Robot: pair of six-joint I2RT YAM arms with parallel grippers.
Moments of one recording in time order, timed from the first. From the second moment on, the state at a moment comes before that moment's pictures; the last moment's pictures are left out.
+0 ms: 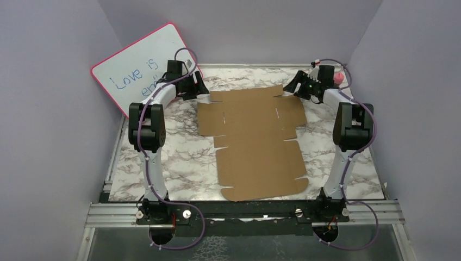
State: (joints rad) left arm -0.07 2.11 1.66 -0.33 0.42 -0.37; right arm -0.06 2.07 1.47 -0.05 -0.52 0.36
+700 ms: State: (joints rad) left arm -0.13 2.35 1.83 -0.26 0.54 -0.47; right arm -0.06 2.38 1.75 -0.03 -0.68 0.46
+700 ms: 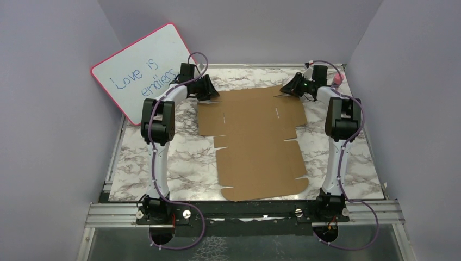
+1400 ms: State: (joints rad) left arm -0.25 2.27 1.79 -0.29 0.31 -0.39; right arm 0.04 2.16 1.53 -0.03 -0.44 0.32
